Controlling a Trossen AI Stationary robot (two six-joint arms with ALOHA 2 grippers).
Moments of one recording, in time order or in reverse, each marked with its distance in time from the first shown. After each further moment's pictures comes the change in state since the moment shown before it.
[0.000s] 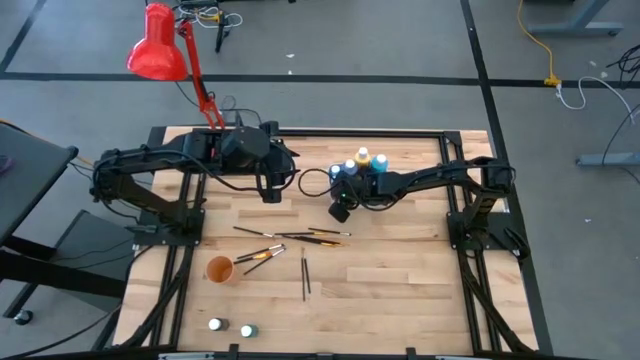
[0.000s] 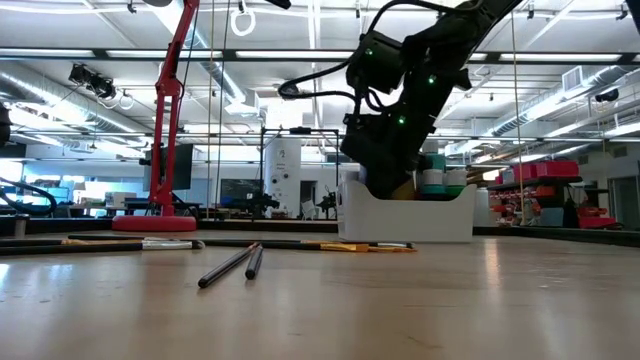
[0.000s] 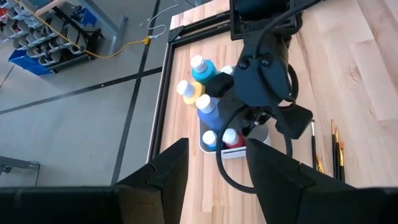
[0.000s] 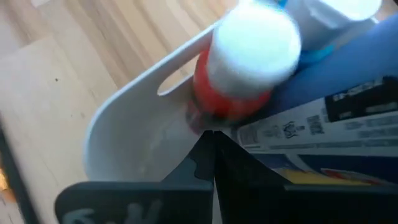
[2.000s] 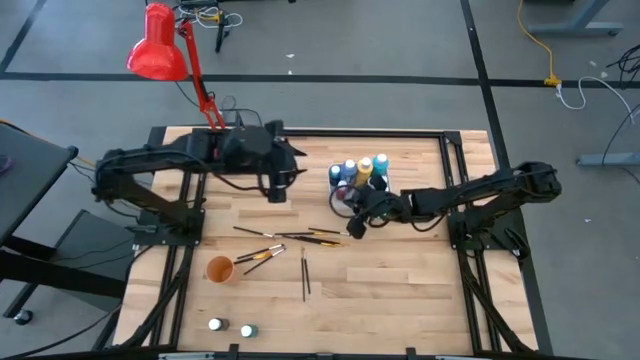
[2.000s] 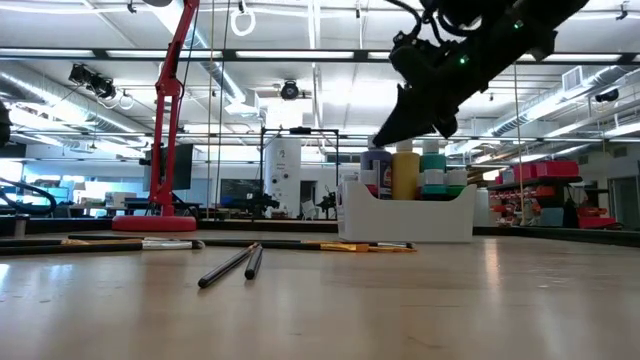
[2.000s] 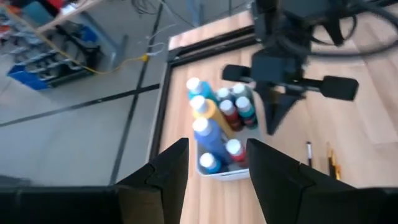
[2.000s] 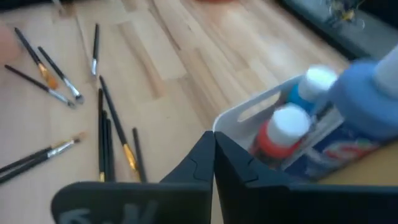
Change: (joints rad) left arm 0.000 0.013 0.009 0.074 0.026 0.003; right arm 0.194 -0.361 -0.310 0.341 0.081 -0.053
